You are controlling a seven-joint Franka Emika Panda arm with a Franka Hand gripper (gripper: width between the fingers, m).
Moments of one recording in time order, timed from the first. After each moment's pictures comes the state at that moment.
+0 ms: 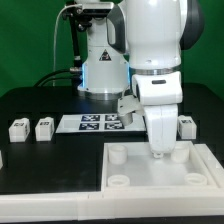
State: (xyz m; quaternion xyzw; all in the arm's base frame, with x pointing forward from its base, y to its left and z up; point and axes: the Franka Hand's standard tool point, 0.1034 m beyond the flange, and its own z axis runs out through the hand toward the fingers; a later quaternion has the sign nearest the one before) arm 0.489 0.080 0.007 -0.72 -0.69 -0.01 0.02
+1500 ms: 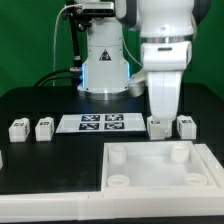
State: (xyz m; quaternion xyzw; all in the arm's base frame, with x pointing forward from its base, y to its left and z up) arm 0.477 0.114 0.062 -0.80 -0.59 -0.02 0.00
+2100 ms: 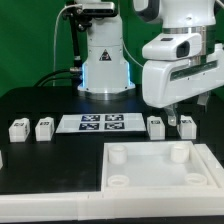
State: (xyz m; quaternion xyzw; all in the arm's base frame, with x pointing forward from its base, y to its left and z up) arm 0.470 0.142 0.064 -0.95 -0.31 -0.03 0.02
